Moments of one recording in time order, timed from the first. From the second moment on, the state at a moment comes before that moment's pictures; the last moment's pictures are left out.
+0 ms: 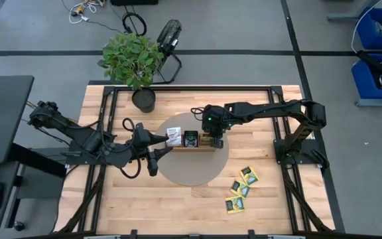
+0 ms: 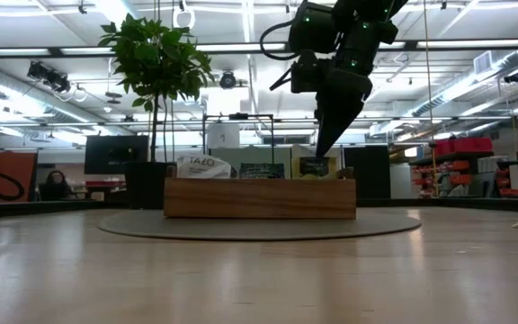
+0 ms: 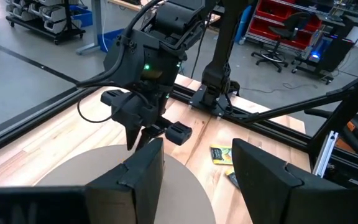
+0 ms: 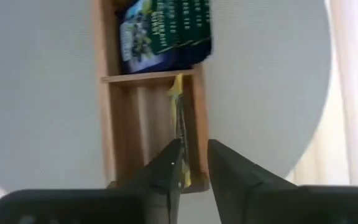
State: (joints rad) left arm -0.51 1.22 1.20 -0.36 -0.82 -0.54; right arm -0.18 1.68 1.21 -0.70 -0.03 -0.10
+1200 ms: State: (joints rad) left arm -0.51 1.22 1.20 -0.39 -0.82 -0.53; right arm 0.19 1.26 0.93 -0.90 -0.04 0.80
